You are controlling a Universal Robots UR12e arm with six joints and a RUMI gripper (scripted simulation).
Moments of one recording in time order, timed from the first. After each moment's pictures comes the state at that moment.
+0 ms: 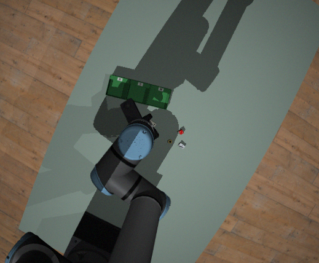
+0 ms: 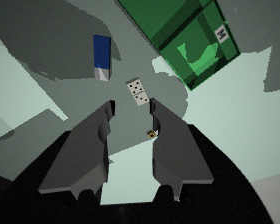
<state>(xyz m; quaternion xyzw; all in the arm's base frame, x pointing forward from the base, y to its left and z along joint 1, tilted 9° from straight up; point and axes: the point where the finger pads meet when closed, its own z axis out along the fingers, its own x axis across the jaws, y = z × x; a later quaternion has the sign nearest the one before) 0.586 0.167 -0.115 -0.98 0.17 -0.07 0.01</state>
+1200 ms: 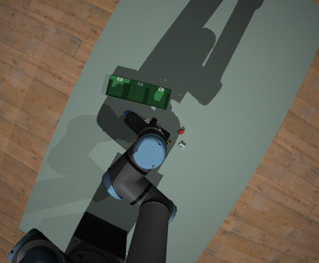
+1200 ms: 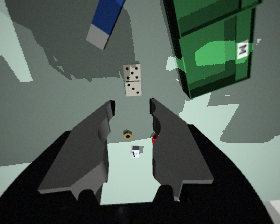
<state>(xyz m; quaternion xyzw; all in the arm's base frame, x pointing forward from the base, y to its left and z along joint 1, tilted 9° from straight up) 0.586 0.131 -0.144 -1.00 -0.03 -0.08 0.01</state>
